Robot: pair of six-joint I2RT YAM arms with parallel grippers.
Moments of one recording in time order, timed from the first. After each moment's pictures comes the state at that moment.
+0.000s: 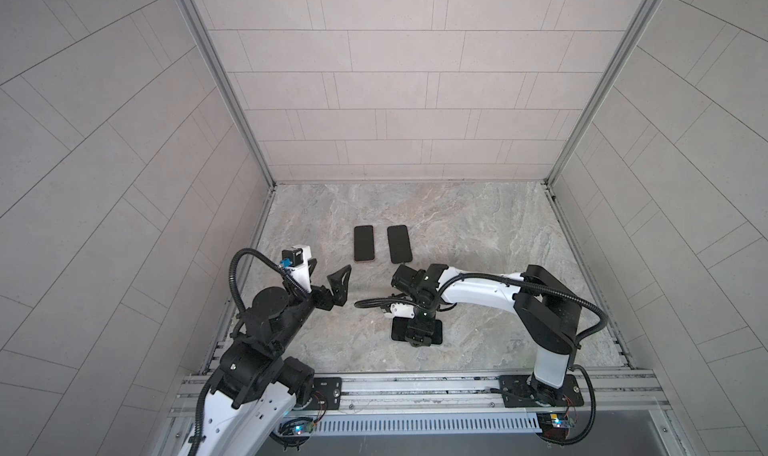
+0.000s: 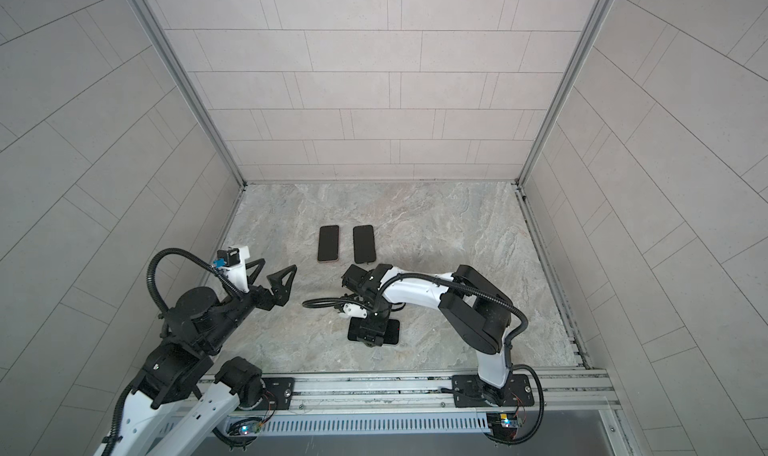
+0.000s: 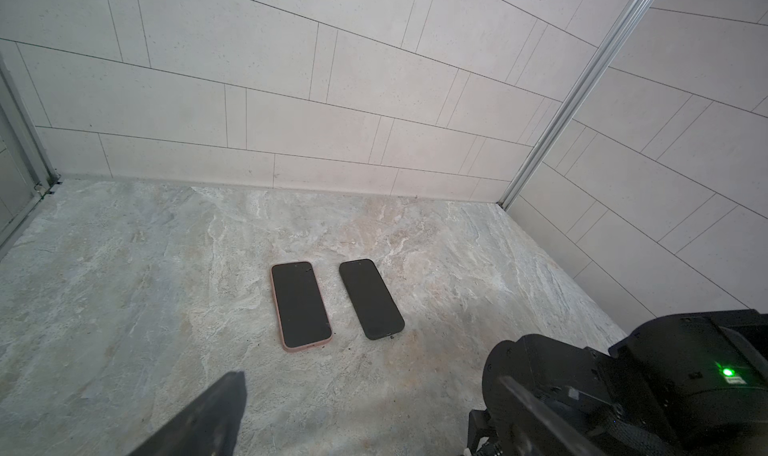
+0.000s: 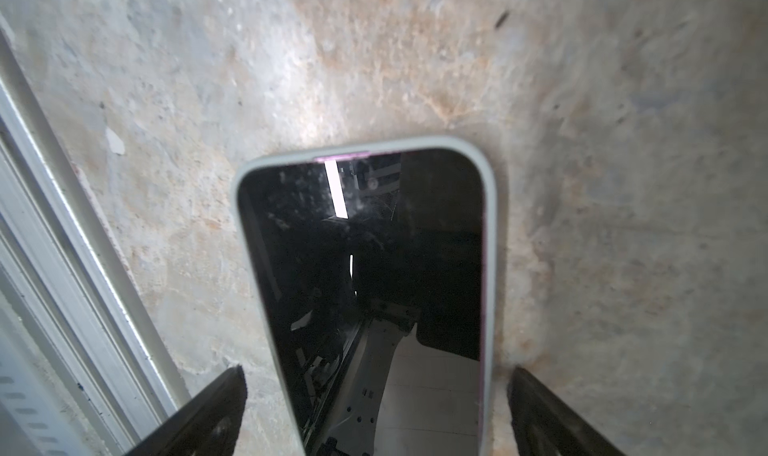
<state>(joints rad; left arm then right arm) -0.45 0.35 0.65 -0.49 -0.05 -0.30 0.96 1.86 1.22 -0.85 -0.21 -0.32</state>
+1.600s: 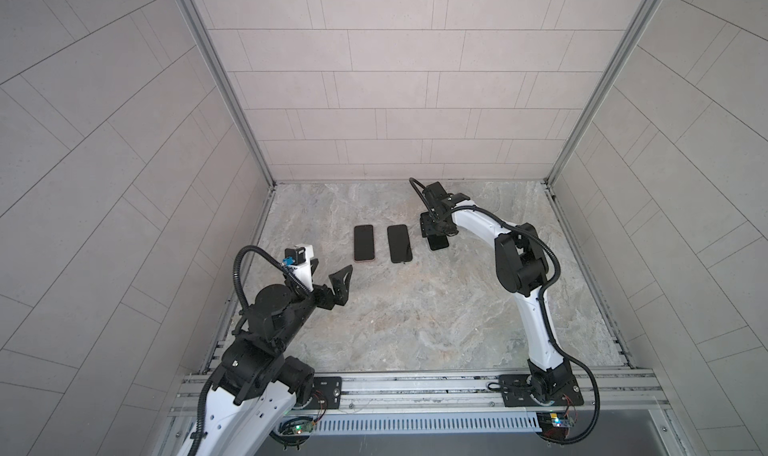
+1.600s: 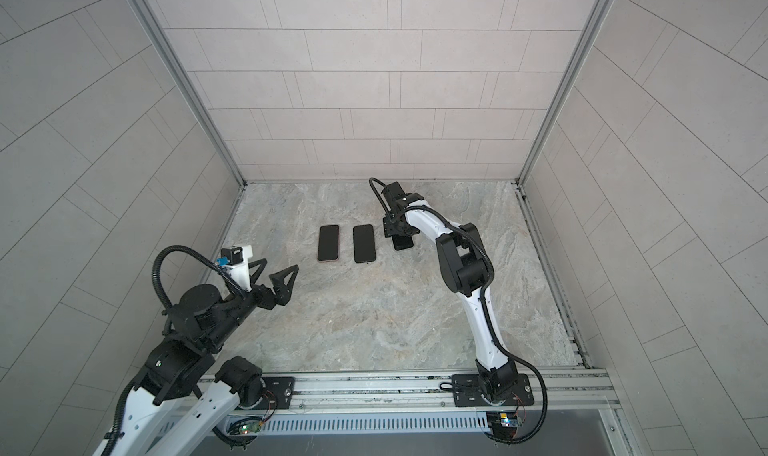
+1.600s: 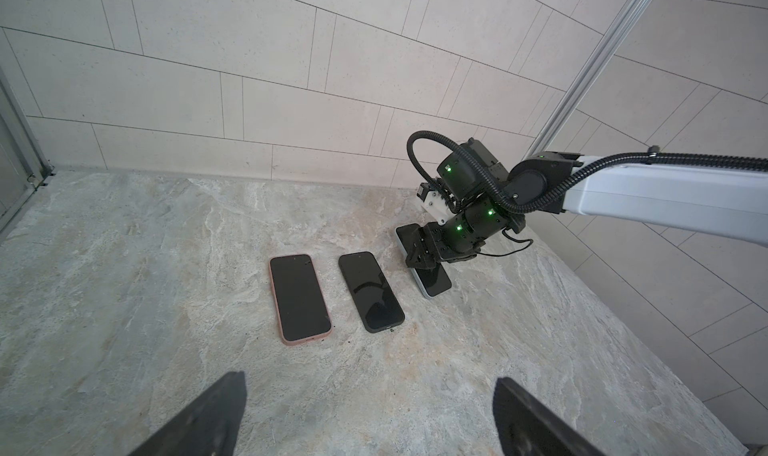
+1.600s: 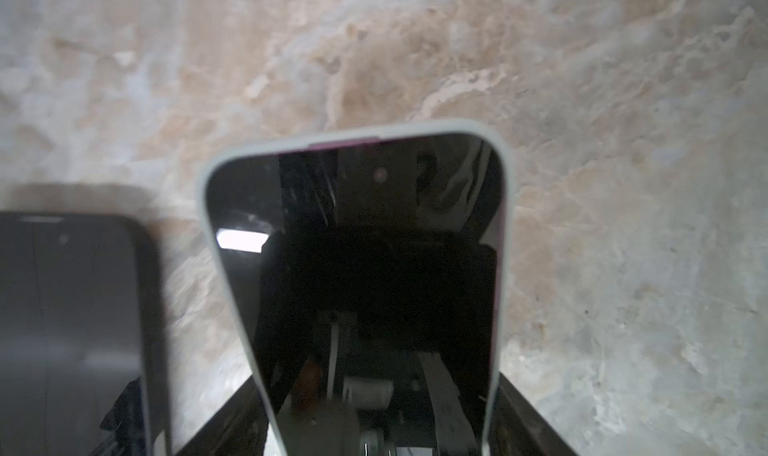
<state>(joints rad) -0.45 0.37 0.65 -0.50 -0.05 -0.30 0.41 2.33 1.96 -0.82 0.10 0.35</state>
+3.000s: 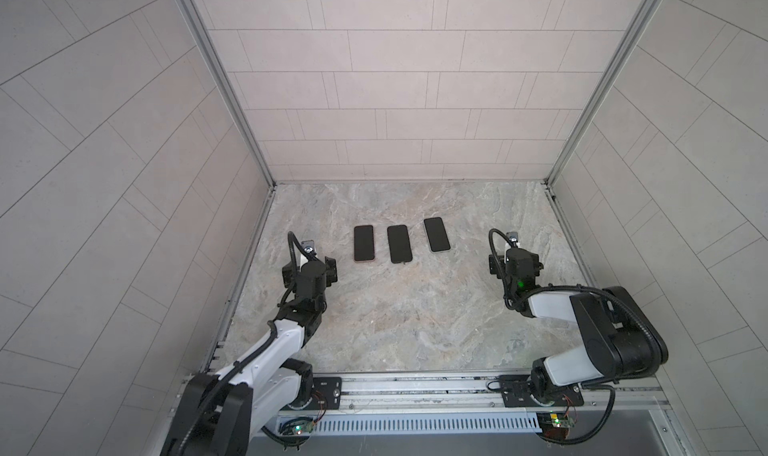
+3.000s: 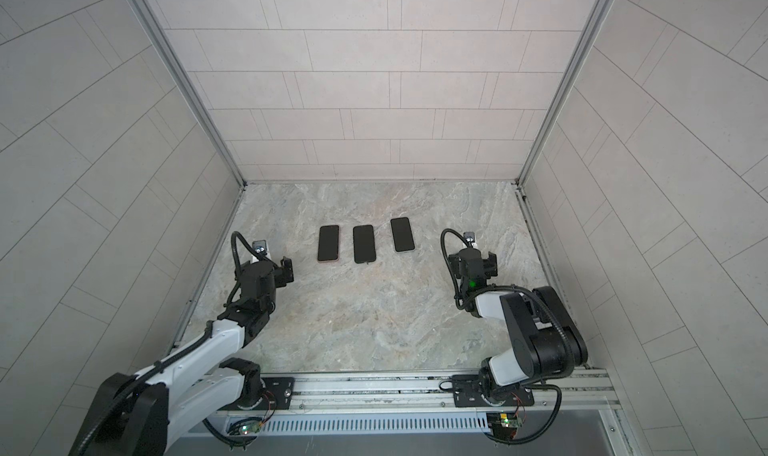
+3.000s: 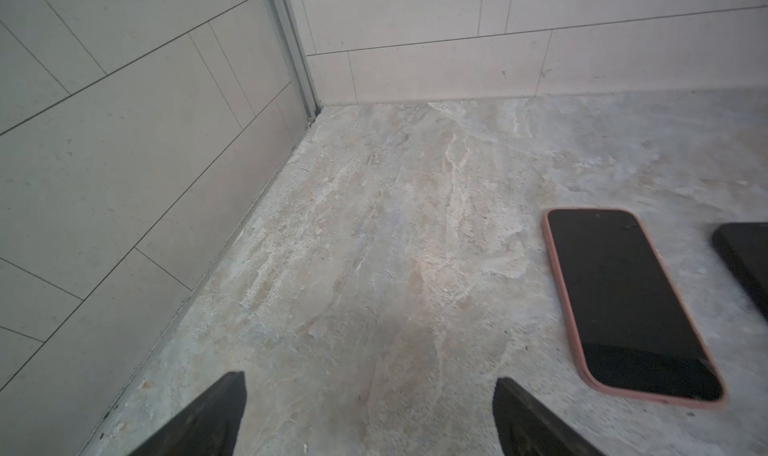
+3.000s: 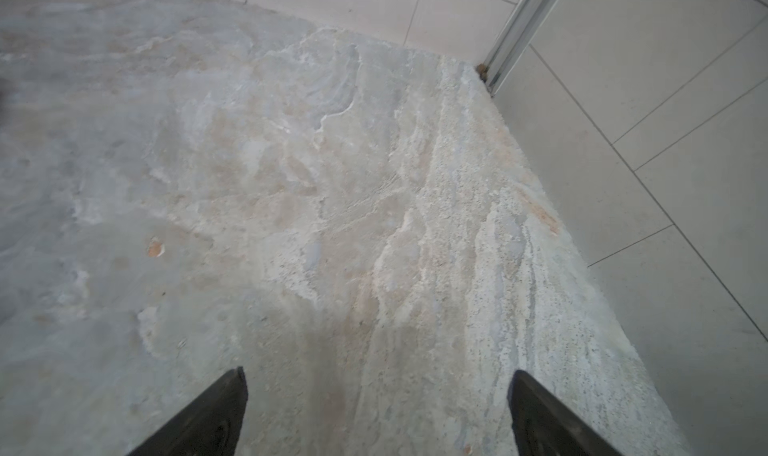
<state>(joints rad) -0.18 1.04 0.30 0.32 -0.51 -0.05 0.12 1.50 0.38 0.64 0.46 -0.05</state>
